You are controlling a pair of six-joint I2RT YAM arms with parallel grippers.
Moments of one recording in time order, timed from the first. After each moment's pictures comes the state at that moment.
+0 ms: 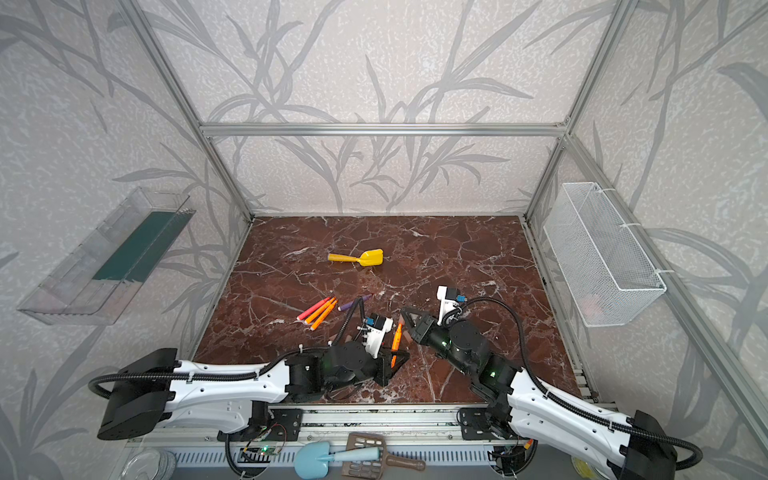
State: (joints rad) left arm -1.29 1.25 0.59 0.22 -0.16 -0.84; right arm 0.93 0.73 0.35 0.26 0.10 1.09
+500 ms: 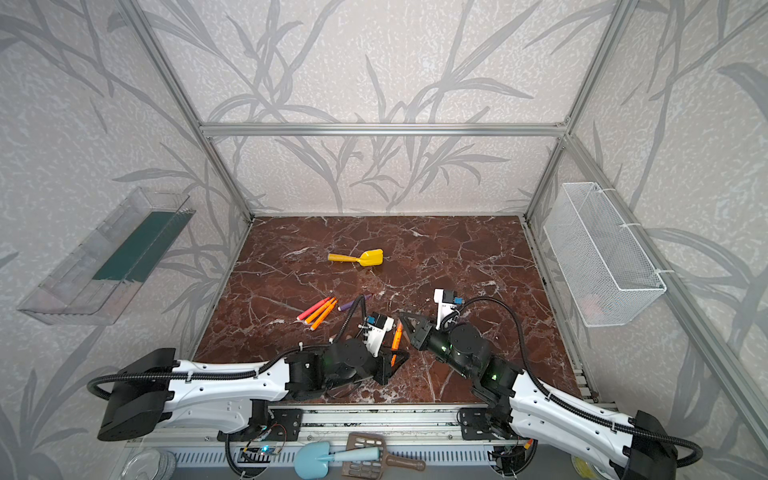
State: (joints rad) left arm -1.26 1.25 0.61 0.19 -0.11 -0.82; right arm 0.96 0.70 0.33 0.27 0.10 1.00
